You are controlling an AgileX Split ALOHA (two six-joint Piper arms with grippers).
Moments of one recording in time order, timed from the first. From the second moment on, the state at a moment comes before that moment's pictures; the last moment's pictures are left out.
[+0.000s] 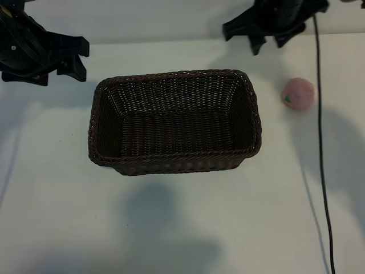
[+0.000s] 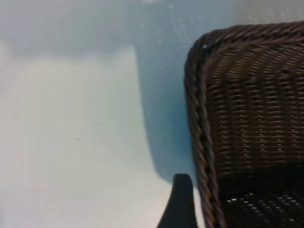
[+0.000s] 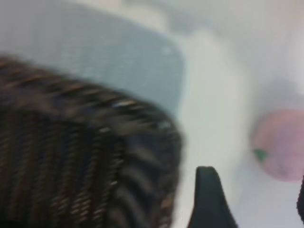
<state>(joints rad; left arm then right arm) -0.18 1.58 -1.33 -0.14 0.92 -0.11 0.48 2.10 -1.98 -0.11 1.22 0.21</state>
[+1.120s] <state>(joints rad) -0.18 1.58 -1.33 -0.10 0.92 -0.11 0.35 2.16 -1.61 -0.15 0.85 0.27</state>
